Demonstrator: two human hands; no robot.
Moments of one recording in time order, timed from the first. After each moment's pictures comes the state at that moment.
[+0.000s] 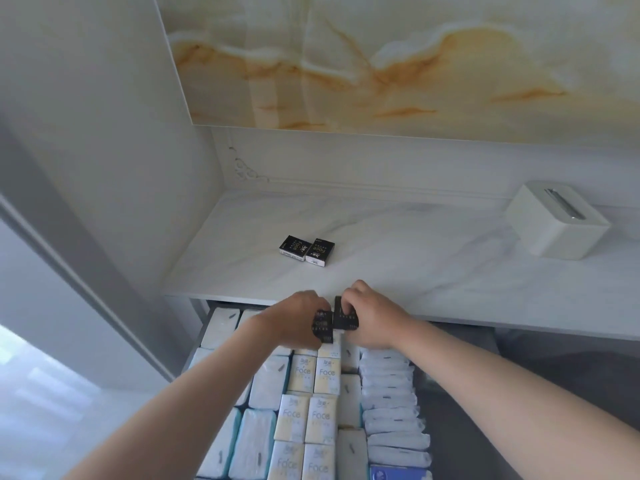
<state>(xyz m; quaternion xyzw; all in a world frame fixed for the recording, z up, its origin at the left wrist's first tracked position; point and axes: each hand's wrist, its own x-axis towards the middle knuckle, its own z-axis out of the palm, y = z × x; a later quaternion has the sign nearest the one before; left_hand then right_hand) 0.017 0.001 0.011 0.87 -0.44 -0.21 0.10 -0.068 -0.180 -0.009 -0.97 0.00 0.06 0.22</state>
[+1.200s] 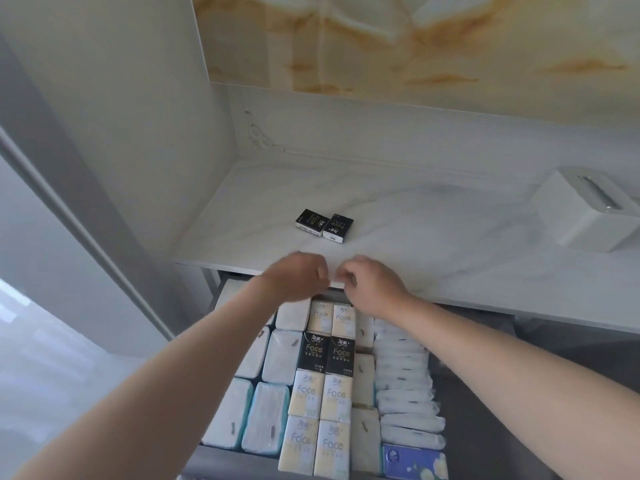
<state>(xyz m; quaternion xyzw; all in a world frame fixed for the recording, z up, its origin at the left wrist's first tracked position) 0.060 0.011 -0.003 0.90 -0.37 -0.18 0.16 -0.036 -0.147 -0.015 -0.97 0.06 -0.01 0.23</state>
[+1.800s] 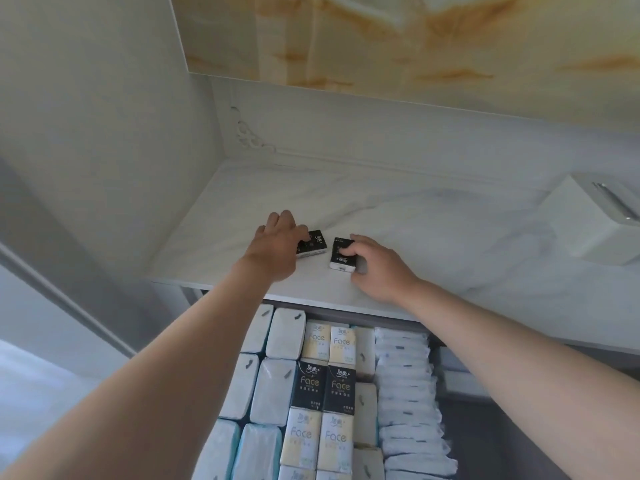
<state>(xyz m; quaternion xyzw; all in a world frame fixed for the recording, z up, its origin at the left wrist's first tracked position) 0.144 -0.002 -0.017 0.92 -0.37 0.02 0.10 0.025 -0.203 -0.027 -0.96 0.07 -0.01 0.26</state>
